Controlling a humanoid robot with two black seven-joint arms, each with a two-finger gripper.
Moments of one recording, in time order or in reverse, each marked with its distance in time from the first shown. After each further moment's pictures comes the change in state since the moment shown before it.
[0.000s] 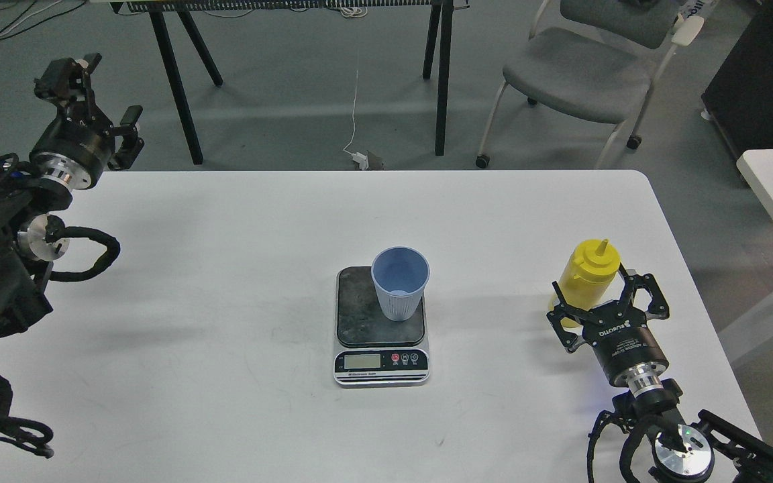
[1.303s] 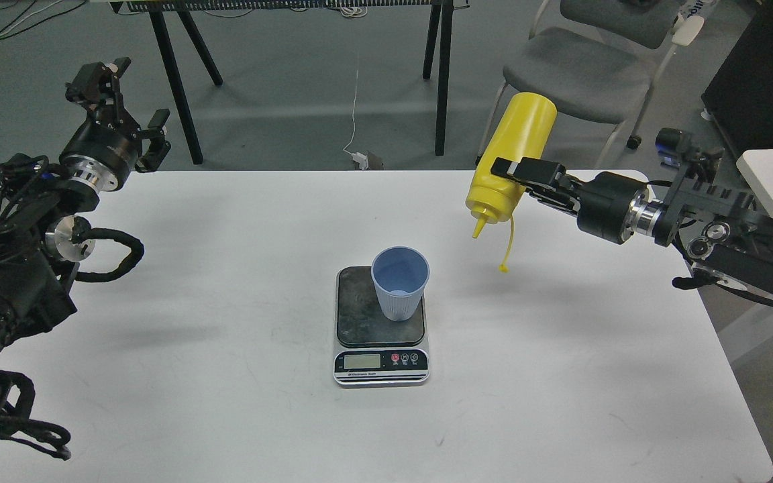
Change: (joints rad) left arm -0.003 -0.053 -0.004 -0.003 0.002 0.000 0.000; right arm 0.898 -0.297 -0.720 0.065 -1.083 -0.373 0.001
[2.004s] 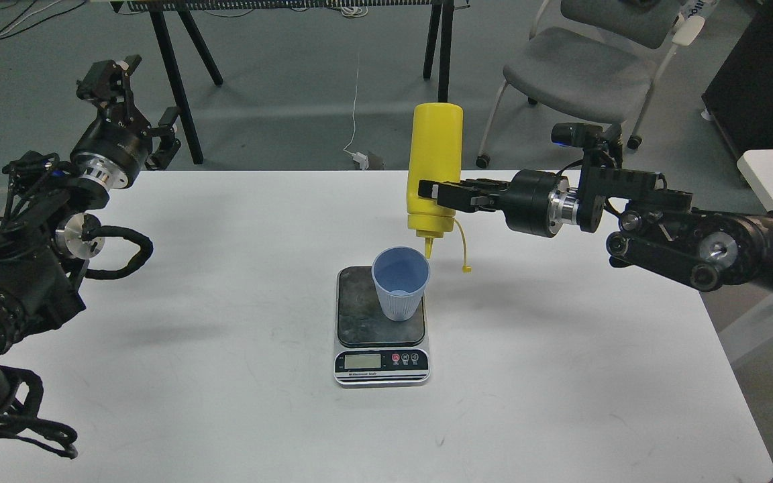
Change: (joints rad) left arm -0.009 -0.020 -0.001 0.000 0.000 0.000 0.000; right arm 0.127 0.235 -0.112 -0.113 -0.298 -0.084 -0.030
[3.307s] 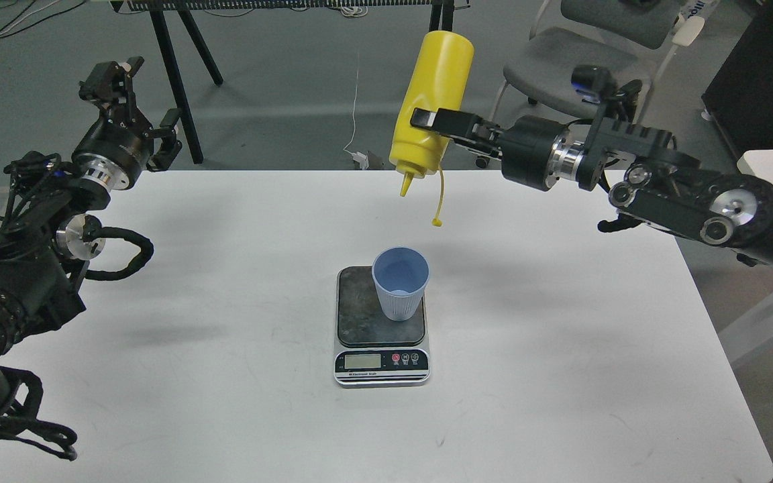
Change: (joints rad) left arm 0.000 -0.001 0.011 -0.005 0.008 0.000 0.000; right arm -0.009 -0.110 0.218 0.075 0.584 0.221 -0.007
